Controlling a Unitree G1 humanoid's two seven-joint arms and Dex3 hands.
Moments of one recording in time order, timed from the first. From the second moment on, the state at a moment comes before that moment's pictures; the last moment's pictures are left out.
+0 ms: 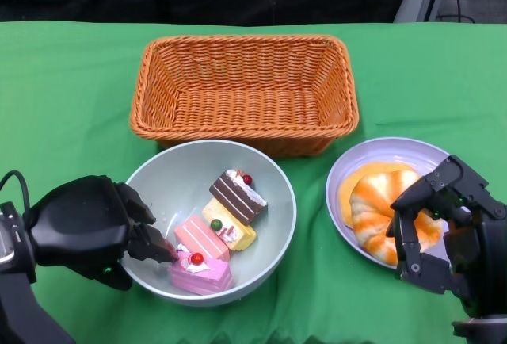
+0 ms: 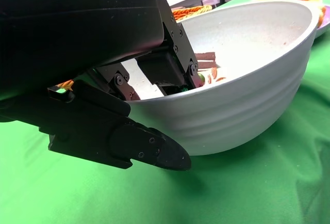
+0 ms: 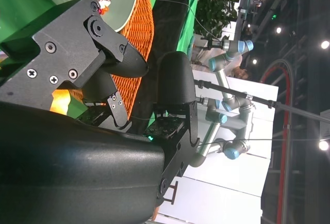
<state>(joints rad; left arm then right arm) -0.74 0.66 -0.83 0.94 1.25 -0.99 0.83 0.08 0.06 0.03 0.10 0.01 -0.66 0.03</state>
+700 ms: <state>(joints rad) -0.78 0.59 -0.93 1.05 1.25 -0.96 0.86 0.11 0.07 0.03 0.06 0.03 -0.64 0.05</state>
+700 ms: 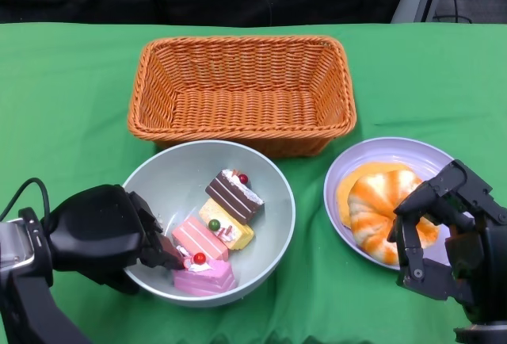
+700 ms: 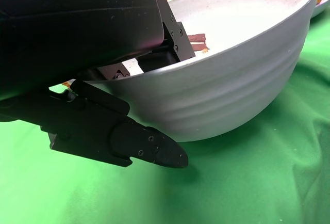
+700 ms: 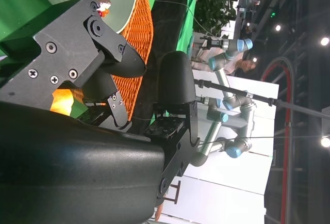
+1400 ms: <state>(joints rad) -0.79 0.54 -0.98 1.12 1.21 -0.96 0.89 0.11 0.07 0.03 0.06 0.02 -0.63 0.05</state>
